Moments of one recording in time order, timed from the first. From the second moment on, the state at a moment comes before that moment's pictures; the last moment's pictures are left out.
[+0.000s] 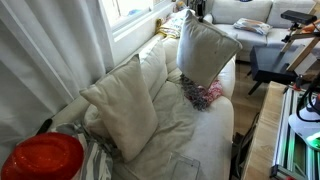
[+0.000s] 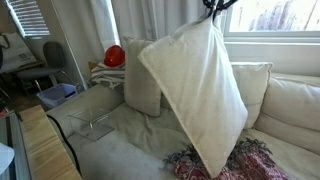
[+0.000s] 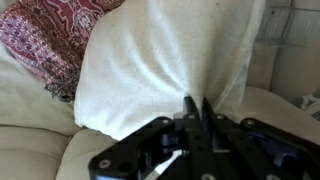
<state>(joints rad) -0.33 0.48 -0.10 -1.42 0.16 1.67 -0.70</state>
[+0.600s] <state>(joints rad) -0.24 0.53 -0.01 -1.61 0.18 1.81 -0.66</state>
